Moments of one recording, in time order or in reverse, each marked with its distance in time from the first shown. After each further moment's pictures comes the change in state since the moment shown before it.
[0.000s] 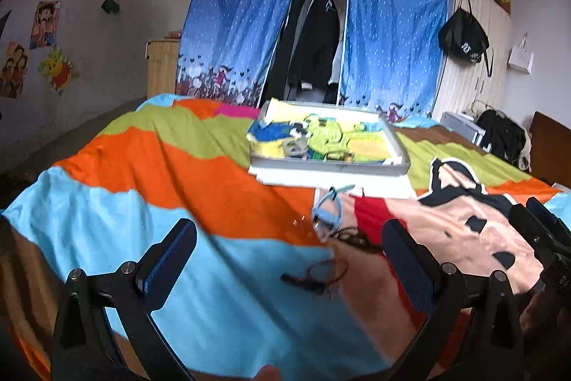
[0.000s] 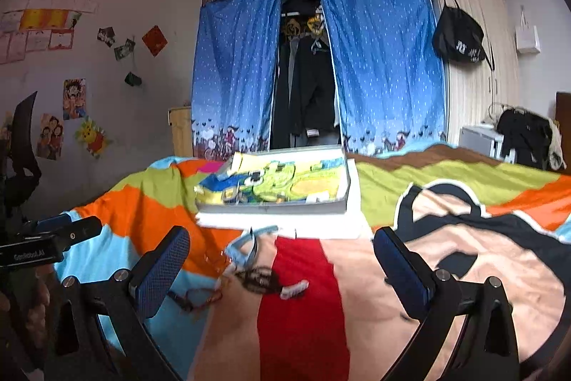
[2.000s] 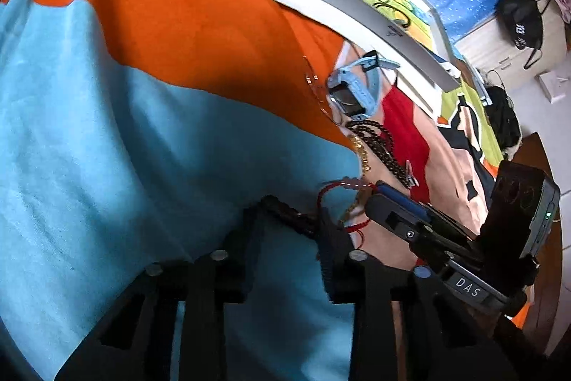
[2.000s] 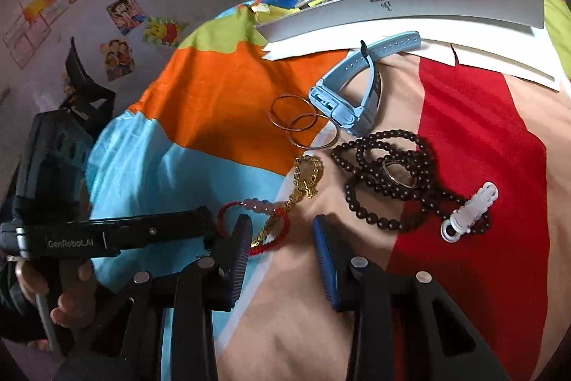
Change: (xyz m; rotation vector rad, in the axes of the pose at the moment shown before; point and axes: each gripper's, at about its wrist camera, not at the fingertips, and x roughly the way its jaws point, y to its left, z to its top) left arm 0.159 0.057 -0.045 -0.363 0.634 -0.210; right arm 0.207 0.021 -0.085 0.104 0.685 0.517
